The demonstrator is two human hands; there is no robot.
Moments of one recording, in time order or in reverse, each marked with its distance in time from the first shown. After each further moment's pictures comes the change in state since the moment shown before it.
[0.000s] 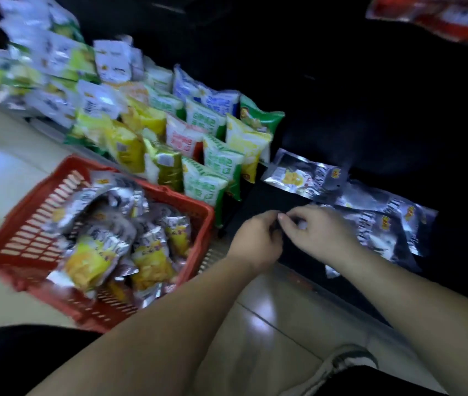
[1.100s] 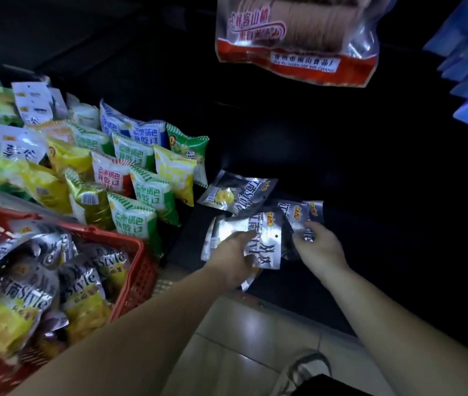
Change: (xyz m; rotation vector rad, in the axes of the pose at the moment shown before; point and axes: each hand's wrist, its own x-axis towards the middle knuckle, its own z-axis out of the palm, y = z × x) left_hand 0.044 0.037 0.069 0.269 -0.284 0.002; right_hand -0.020 0.128 -0.024 0.627 0.206 0.544
